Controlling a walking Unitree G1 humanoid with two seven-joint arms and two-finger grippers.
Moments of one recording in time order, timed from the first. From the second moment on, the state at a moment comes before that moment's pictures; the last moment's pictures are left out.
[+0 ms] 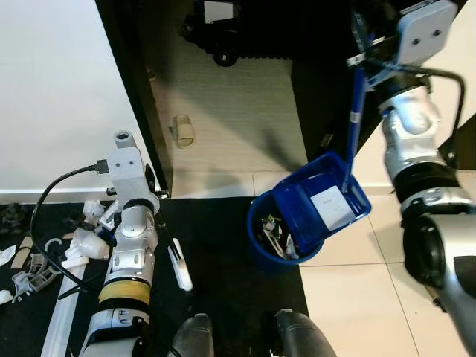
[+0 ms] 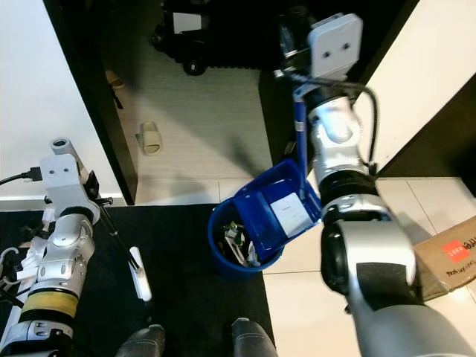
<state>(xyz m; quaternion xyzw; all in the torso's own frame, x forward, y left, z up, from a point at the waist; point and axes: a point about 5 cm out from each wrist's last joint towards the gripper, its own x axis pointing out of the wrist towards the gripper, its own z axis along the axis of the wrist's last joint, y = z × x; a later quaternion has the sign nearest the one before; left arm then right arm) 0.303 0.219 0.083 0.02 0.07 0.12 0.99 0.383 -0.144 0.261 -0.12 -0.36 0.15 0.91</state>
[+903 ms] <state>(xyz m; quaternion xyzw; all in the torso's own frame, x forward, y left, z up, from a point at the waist) 0.301 0.218 0.083 0.02 0.07 0.12 0.99 0.330 -0.065 0.211 -0.23 -0.41 0.36 0.81</state>
